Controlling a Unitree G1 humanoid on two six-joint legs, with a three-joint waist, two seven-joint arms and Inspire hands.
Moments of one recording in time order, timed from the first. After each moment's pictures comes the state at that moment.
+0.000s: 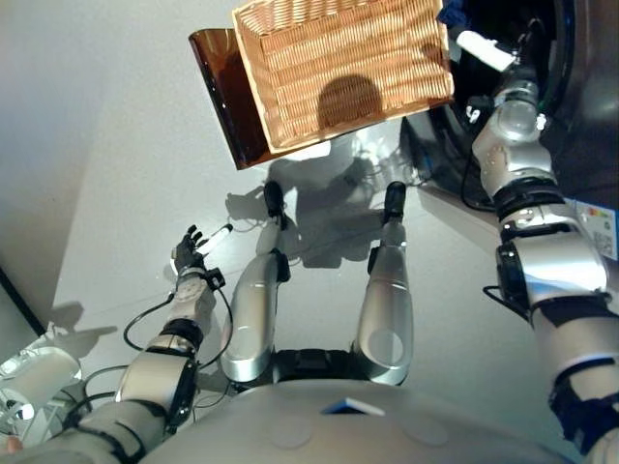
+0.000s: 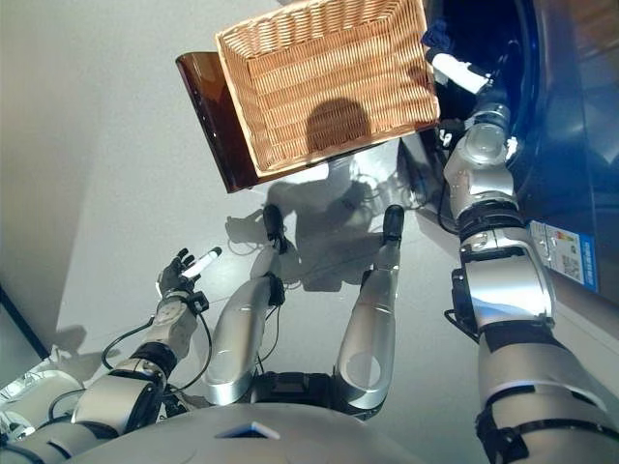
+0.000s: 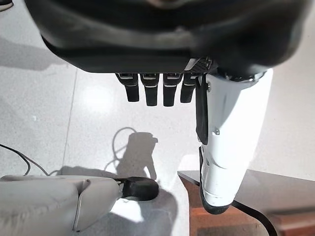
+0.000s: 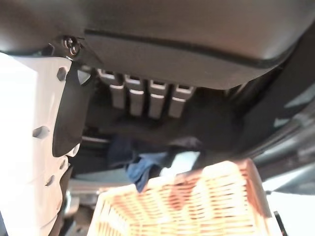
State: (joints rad) left arm -0.26 0.19 -0.09 1.10 -0.56 -0.20 0.29; right arm -0.95 -0.51 0.20 1.04 0.45 -0.09 -0.37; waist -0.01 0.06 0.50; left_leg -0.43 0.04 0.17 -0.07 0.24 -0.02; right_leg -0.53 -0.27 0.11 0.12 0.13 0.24
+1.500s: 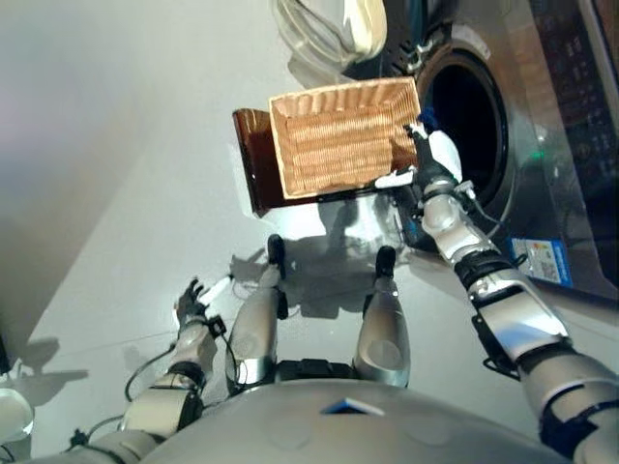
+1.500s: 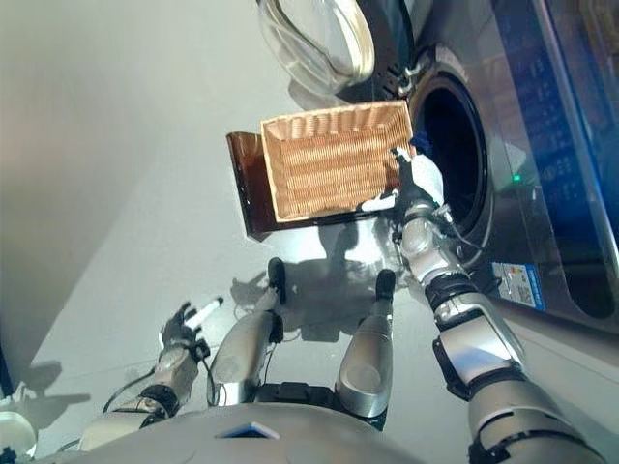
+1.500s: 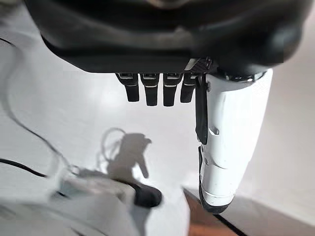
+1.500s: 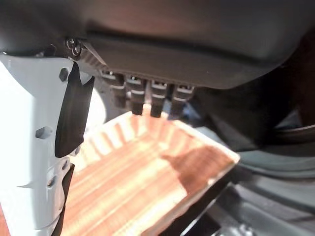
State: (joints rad) left arm -0.05 0.13 0.02 1.22 -0.46 -0.19 0.26; right arm -0.56 -0.43 0.43 0.92 -0.19 -0.02 -0.33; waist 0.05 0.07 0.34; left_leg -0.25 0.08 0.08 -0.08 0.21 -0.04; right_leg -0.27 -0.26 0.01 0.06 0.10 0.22
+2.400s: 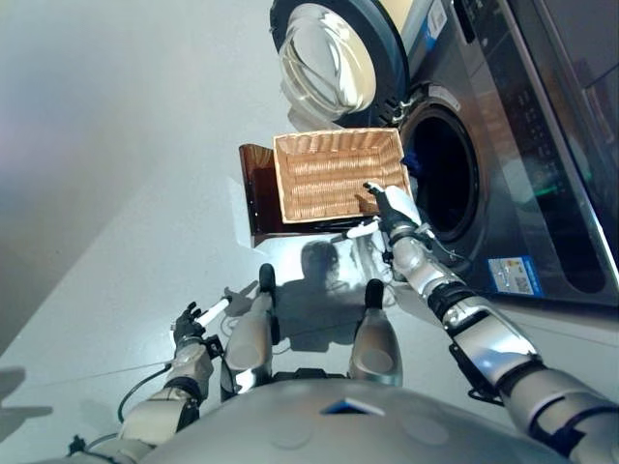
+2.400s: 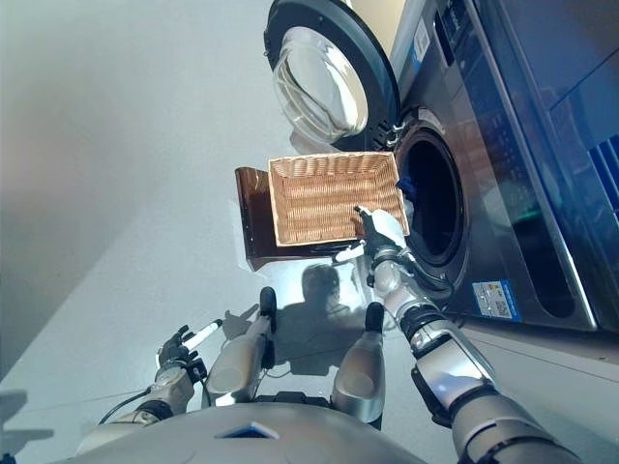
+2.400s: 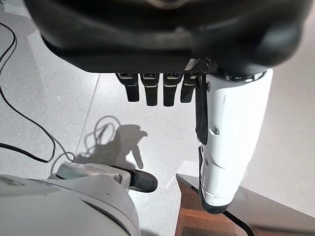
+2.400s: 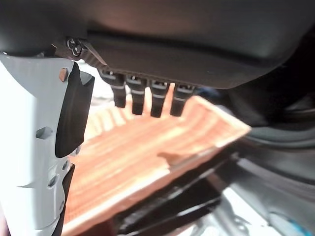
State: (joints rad) left arm -0.03 0.14 0.02 1.23 -0.42 -0.18 0.26; right arm -0.49 -0.29 0.56 0.99 -0.23 -0.03 -0.30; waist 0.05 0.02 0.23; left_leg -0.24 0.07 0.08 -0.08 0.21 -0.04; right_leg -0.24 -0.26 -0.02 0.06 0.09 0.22
